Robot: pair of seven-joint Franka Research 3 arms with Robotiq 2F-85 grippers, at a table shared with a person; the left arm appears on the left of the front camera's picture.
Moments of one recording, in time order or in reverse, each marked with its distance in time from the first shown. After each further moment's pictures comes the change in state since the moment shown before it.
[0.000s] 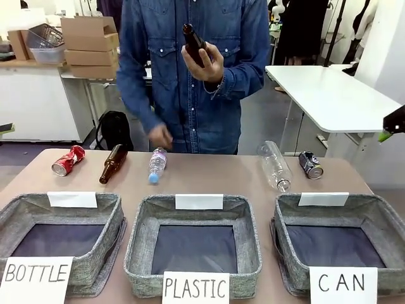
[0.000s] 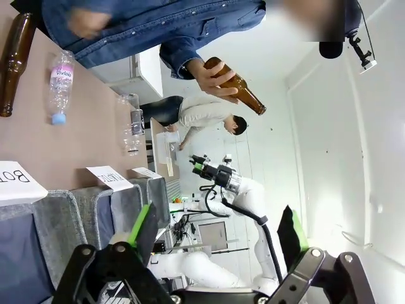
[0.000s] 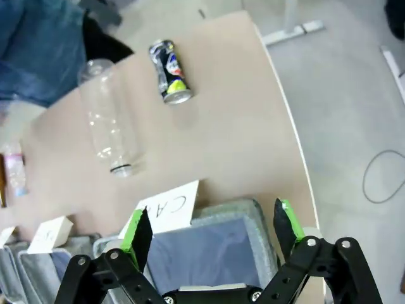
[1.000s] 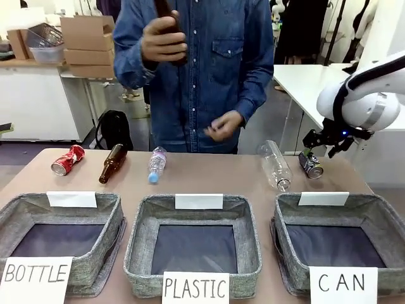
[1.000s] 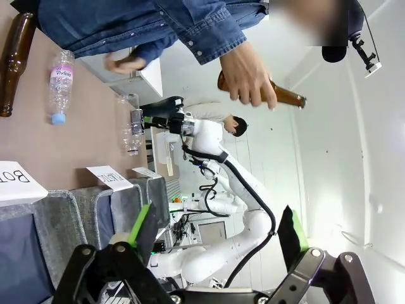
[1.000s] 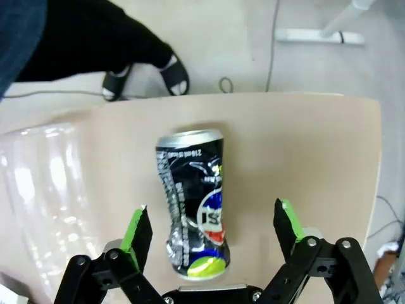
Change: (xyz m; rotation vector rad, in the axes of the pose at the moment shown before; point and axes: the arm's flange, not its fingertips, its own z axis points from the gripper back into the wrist) left arm 0.000 0.000 0.000 -0.001 0.002 0.001; right arm 0.132 0.063 -0.276 -0.036 0.222 0.253
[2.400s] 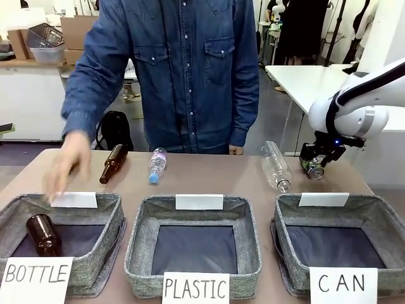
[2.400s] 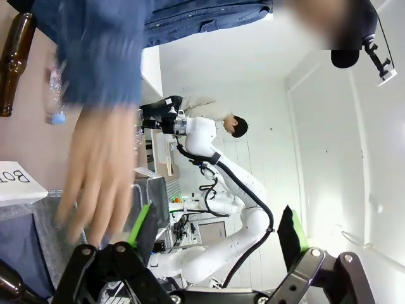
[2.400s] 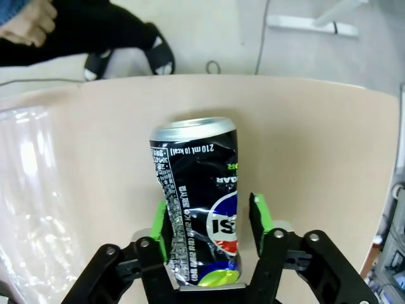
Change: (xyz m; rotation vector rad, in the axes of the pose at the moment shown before) left arm 0.000 0.000 0.000 0.000 0.000 0.000; right arm -0.006 0.012 -0.025 -0.059 0.066 0.056
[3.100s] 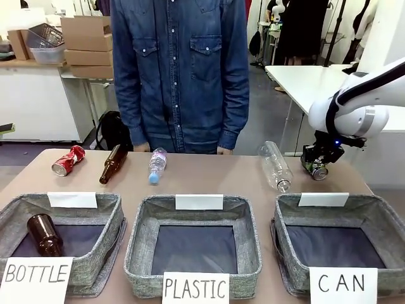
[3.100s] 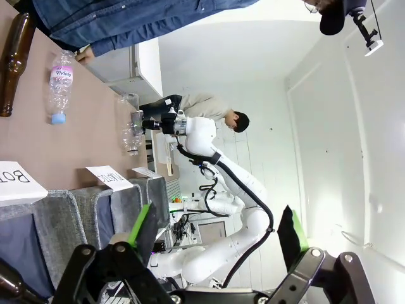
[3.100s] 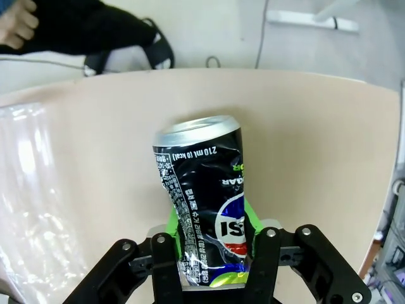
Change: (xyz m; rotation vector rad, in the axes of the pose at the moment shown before) left arm 0.000 0.000 0.000 0.000 0.000 0.000; right arm -0.001 -0.002 0.000 0.001 0.016 -0.007
